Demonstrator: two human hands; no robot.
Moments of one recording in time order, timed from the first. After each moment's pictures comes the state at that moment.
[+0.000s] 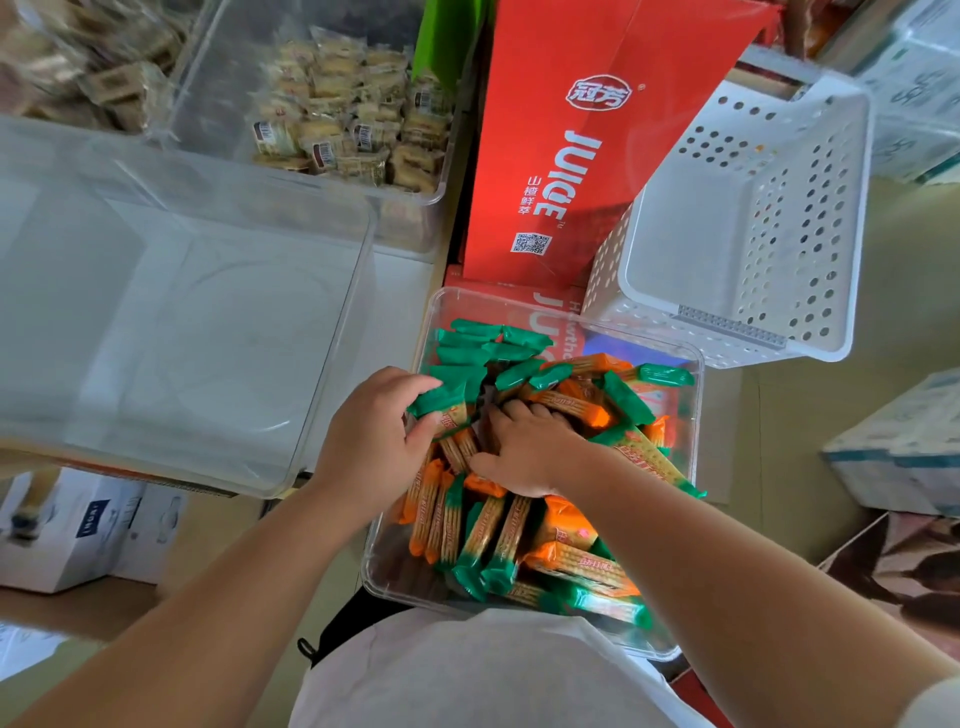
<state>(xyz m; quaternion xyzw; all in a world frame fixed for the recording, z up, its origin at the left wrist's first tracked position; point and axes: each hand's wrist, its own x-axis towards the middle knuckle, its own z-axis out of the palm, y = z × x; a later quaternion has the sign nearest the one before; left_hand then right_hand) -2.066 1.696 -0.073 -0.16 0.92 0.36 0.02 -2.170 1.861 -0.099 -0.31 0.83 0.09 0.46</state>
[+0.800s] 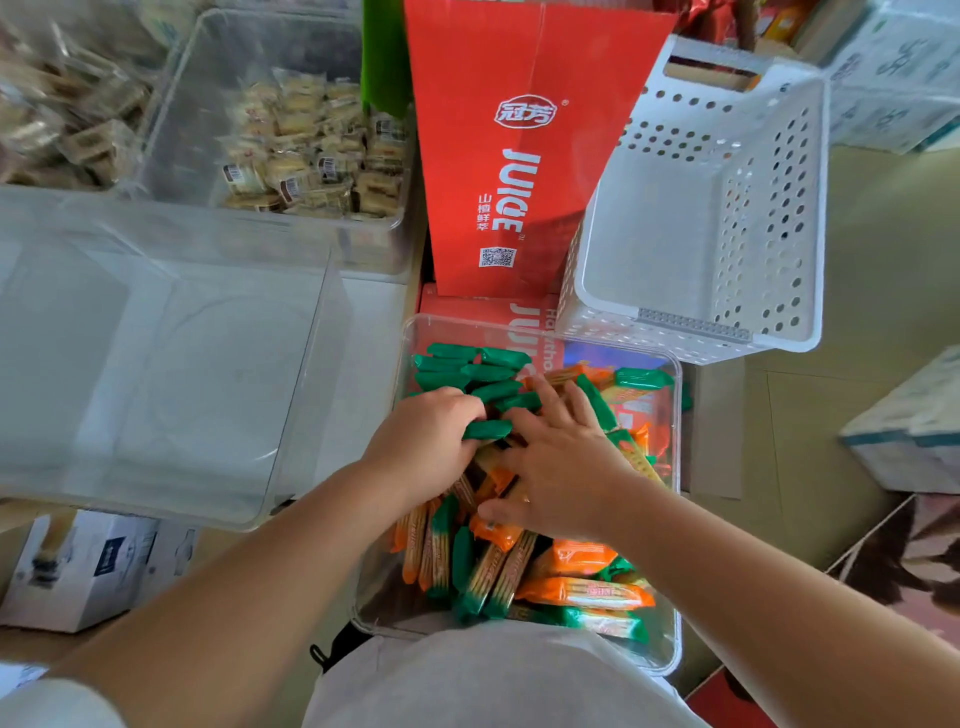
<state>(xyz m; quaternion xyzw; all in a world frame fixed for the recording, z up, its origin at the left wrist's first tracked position) -2.121 1.739 -0.066 -0.02 0.95 0.27 0.14 -2.171 1.914 -0.048 -0.45 0.84 0.10 0.30</state>
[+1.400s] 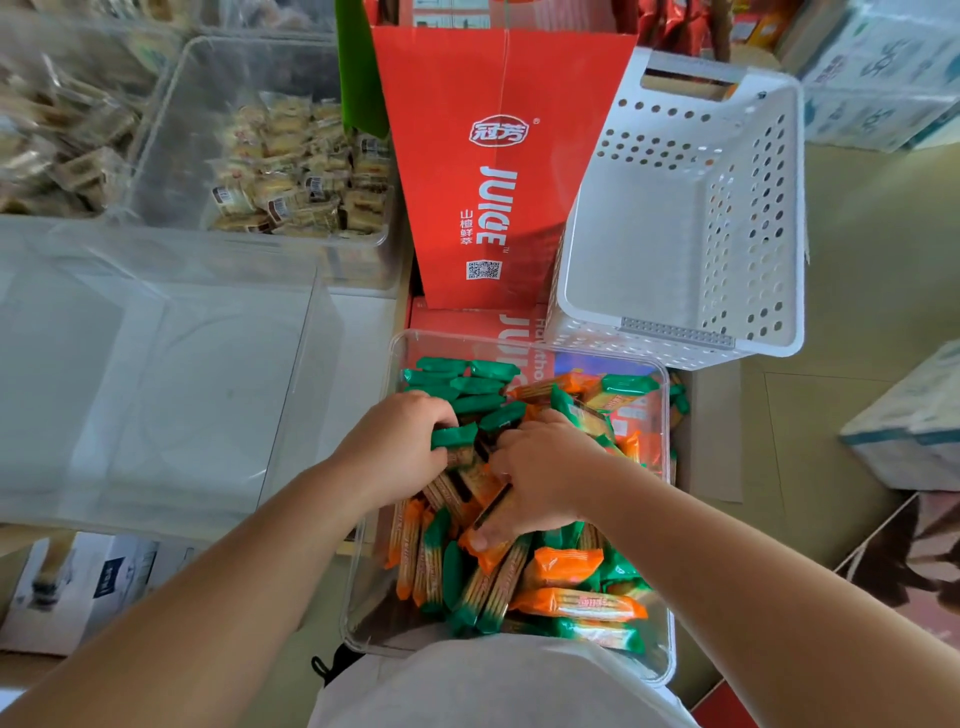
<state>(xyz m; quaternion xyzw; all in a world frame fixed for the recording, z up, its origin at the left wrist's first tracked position) -2.128 1.721 -0.060 -0.06 0.94 0.28 0.20 -2.193 1.906 -0.064 -0.46 0.79 0.11 0.39</state>
